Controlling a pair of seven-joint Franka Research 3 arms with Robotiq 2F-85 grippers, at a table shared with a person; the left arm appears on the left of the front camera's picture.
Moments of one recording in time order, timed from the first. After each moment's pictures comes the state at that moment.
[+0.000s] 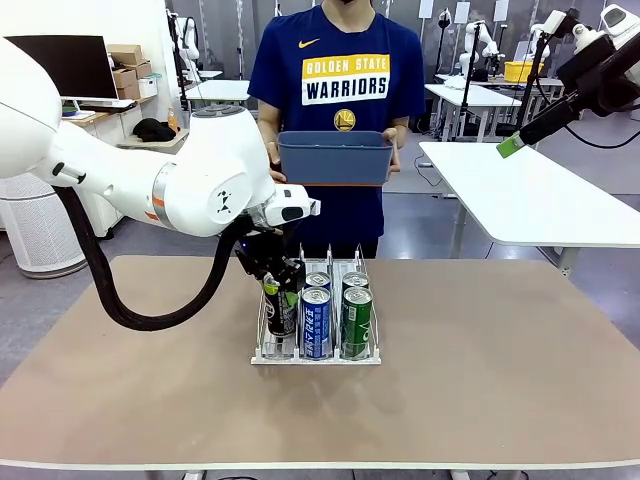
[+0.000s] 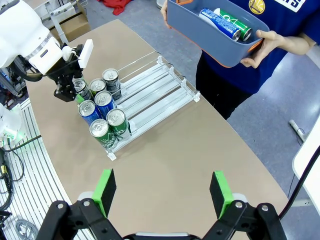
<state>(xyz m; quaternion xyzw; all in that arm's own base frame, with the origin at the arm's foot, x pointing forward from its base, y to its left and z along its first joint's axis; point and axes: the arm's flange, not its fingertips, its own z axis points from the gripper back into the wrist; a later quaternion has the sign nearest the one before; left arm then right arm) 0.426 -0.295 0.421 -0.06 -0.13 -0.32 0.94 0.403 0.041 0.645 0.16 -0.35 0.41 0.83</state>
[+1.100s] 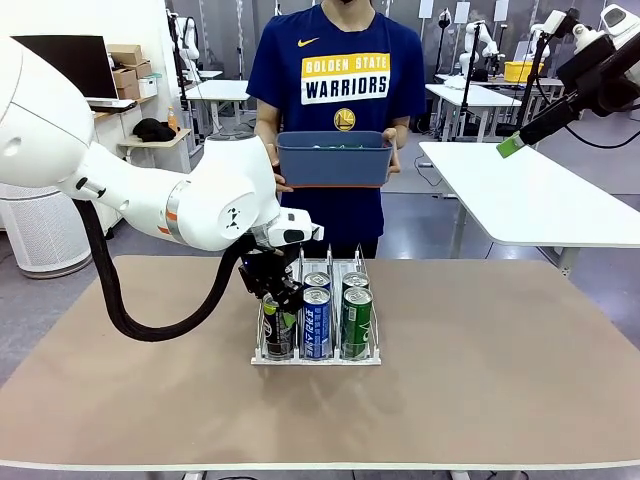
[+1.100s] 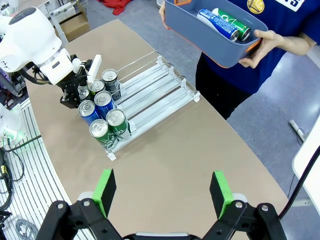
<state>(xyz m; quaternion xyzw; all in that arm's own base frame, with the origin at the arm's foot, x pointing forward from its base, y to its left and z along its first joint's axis) 0.436 -0.297 0.380 -0.05 -0.08 -0.36 0.93 0.403 0.041 0.645 0.16 -0.35 0.41 0.83</state>
